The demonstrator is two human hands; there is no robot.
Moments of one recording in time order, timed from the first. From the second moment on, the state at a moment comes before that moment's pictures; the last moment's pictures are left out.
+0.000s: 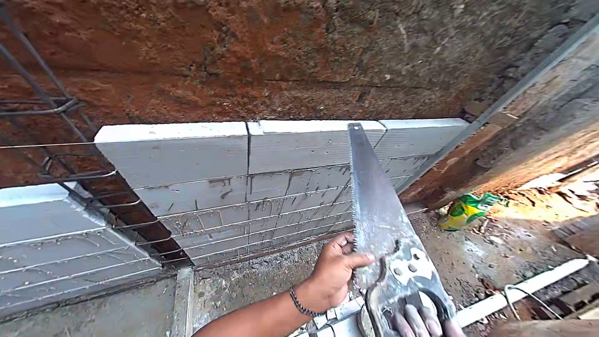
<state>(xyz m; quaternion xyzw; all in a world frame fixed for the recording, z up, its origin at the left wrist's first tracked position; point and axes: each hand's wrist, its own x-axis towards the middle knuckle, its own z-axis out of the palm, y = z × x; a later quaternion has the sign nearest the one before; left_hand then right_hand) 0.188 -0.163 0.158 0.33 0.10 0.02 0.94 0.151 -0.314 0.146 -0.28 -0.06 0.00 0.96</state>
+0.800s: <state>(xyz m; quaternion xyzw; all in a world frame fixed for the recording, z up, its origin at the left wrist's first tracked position) 0.347 -0.073 0.166 0.40 0.16 0.02 0.90 0.267 -0.246 0.207 -0.34 0.14 0.02 0.93</state>
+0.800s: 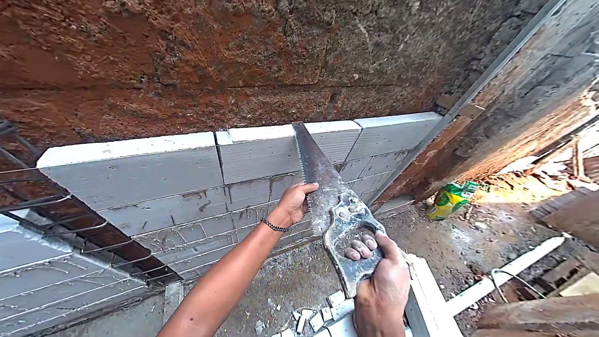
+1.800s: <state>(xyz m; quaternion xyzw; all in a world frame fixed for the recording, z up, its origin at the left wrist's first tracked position) 0.329 -0.024 0.212 0.41 0.15 -0.03 0.90 0.234 -0.221 0.272 -0.33 0.13 0.04 0.93</state>
